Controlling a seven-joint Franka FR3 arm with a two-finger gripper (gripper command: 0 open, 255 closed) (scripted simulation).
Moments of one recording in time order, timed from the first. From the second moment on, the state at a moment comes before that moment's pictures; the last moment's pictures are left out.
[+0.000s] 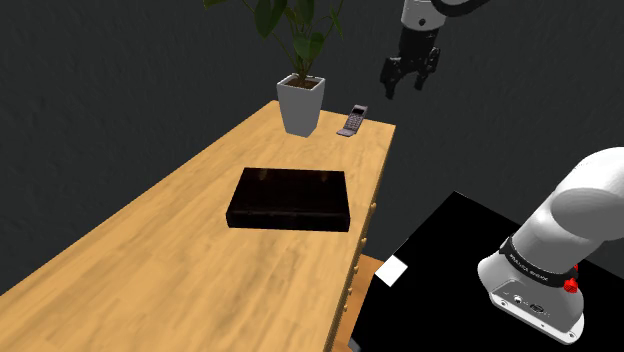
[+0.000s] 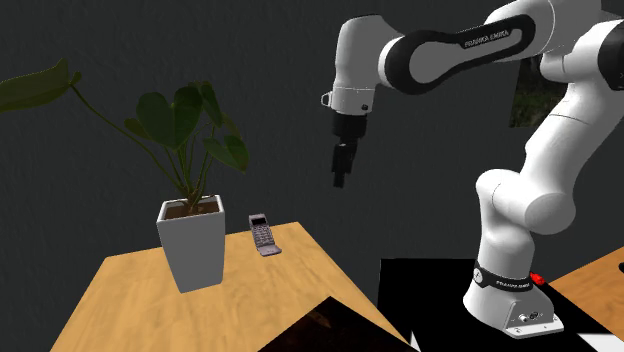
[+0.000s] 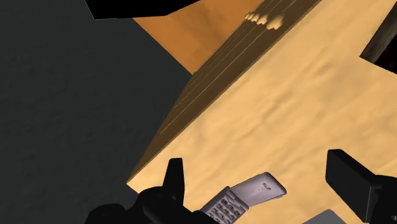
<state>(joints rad) -0.12 -0.47 0.17 -2.29 -0.08 1.89 0.37</state>
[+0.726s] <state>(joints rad) -0.21 -0.08 0.21 -2.12 -0.15 2.10 0.71</state>
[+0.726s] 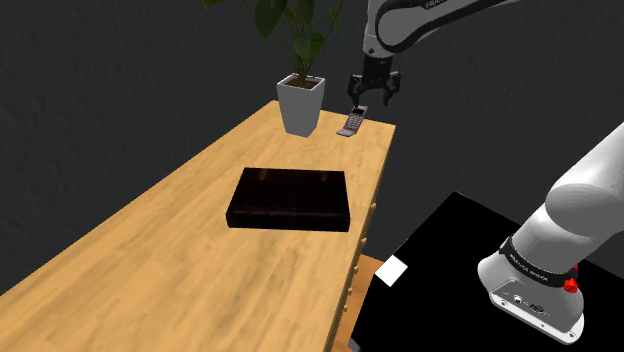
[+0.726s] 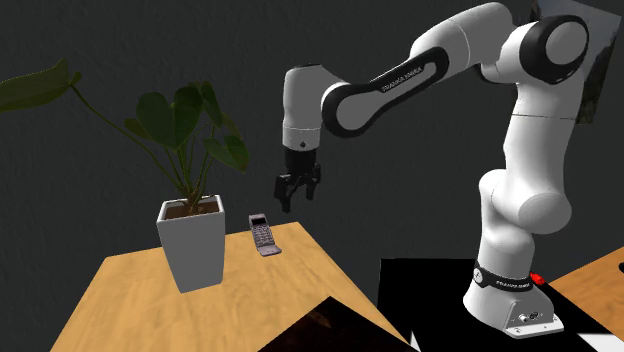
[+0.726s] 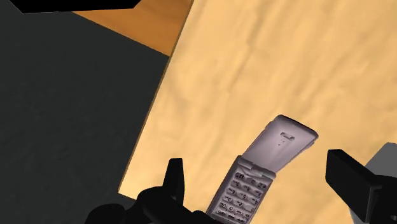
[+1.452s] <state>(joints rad) -0.24 0.32 0.15 -1.82 -0.22 2.20 1.00</state>
